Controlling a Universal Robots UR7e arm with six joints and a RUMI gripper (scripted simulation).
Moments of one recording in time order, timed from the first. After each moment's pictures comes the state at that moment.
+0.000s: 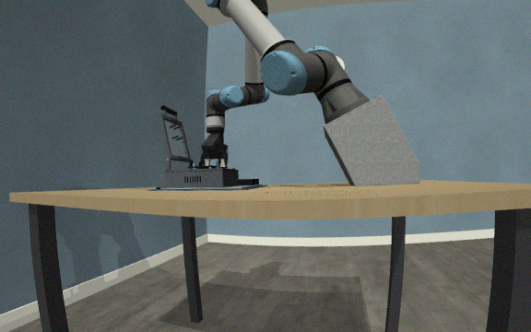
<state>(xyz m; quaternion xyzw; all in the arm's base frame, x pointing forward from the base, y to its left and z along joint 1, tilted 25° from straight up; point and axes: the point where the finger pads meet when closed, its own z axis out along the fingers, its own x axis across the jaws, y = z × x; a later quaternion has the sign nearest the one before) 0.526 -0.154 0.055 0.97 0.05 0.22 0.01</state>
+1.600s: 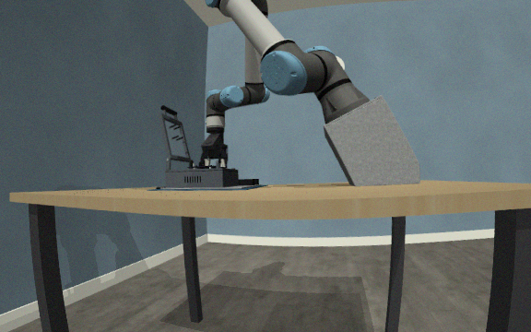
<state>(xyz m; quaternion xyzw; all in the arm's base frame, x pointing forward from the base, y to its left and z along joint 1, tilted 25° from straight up) 0.526 -0.154 0.055 0.97 0.05 0.22 0.01</state>
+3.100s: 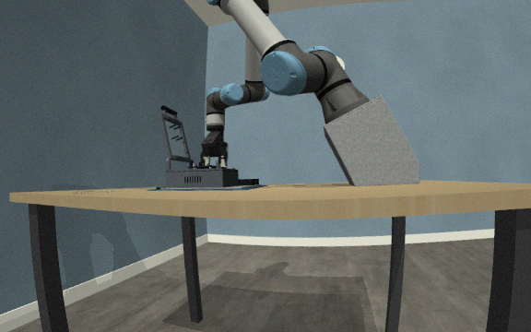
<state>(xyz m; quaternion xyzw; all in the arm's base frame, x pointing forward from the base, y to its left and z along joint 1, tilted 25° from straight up) 0.523 -0.154 0.062 0.97 0.05 0.22 0.01</state>
